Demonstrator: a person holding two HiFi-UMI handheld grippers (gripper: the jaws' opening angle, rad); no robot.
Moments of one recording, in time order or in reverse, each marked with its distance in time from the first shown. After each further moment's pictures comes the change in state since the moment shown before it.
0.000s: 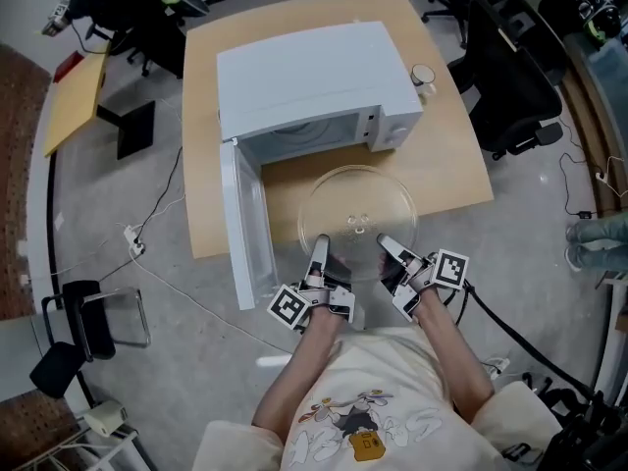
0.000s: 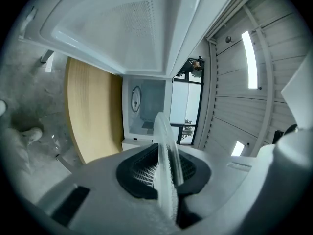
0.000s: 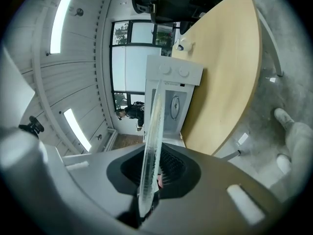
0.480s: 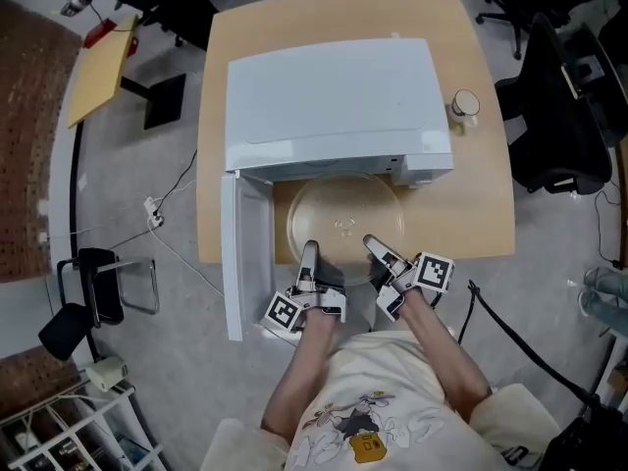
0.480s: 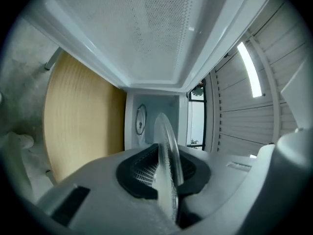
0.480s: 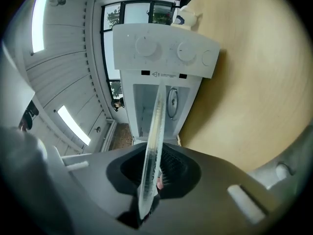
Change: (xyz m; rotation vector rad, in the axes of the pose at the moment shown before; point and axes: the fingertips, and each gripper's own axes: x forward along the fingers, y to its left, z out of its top) left arm 0.077 0.038 0.060 0.033 -0.269 0.018; right arm 0.103 -0.039 0.071 0.038 0.172 0.001
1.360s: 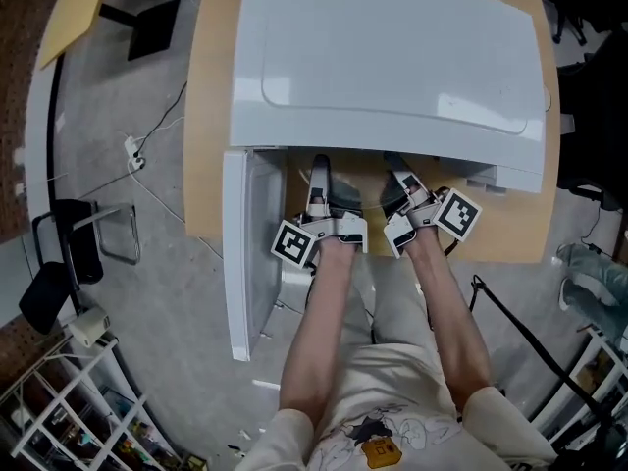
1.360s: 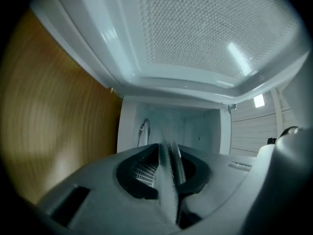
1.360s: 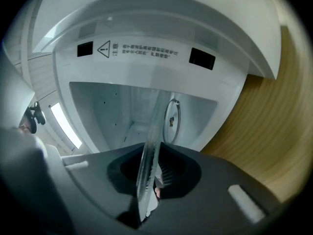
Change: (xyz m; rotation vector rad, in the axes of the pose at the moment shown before) left arm 0.126 0.046 0.089 -0.019 -0.130 -0.069; right arm 0.138 -0.051 0.083 -0.105 -0.127 -0.042
